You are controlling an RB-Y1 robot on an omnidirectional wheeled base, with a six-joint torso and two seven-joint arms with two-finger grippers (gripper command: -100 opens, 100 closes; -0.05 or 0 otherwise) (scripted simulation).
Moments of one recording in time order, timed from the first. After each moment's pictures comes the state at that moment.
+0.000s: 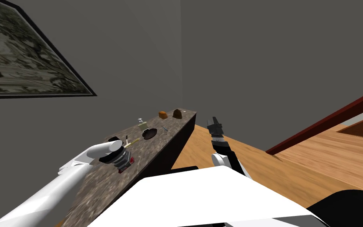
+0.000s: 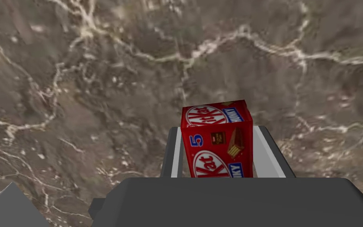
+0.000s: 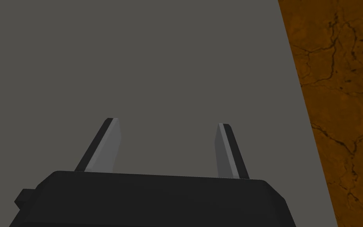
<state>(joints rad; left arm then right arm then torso) 0.05 0.94 0.18 -1.53 0.94 1.62 0.54 0.51 -0.02 0.04 -2.28 -0.08 -0.40 0.00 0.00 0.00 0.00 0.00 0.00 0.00</state>
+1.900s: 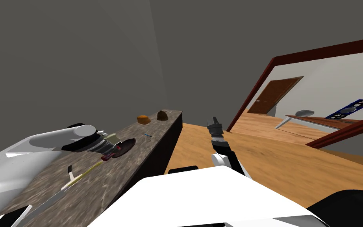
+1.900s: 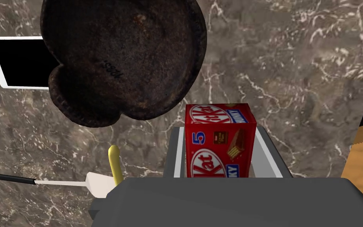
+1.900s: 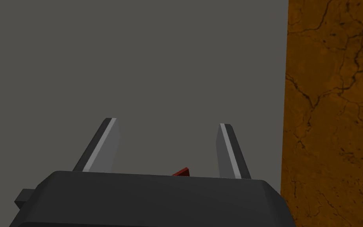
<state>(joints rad) -0.13 1.13 0.42 -1.33 1.01 1.76 0.81 0.51 -0.02 0.04 -2.28 -0.08 -0.40 0.00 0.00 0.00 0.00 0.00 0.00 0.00</state>
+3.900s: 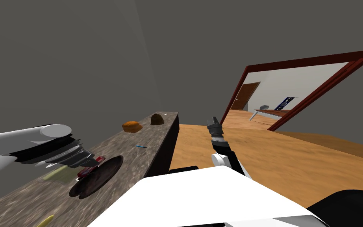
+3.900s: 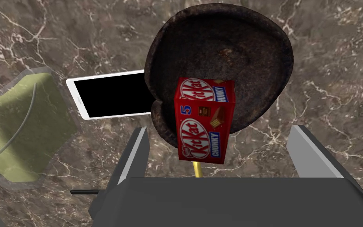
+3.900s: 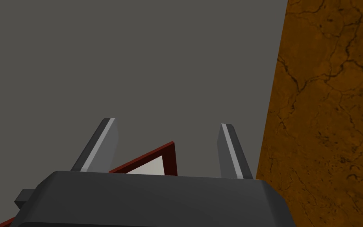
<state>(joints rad) -0.08 1.28 0.44 -1.18 1.08 1.88 0.72 0.51 -0.02 0.04 -2.28 -0.08 -0.40 0.00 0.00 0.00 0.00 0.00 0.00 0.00</state>
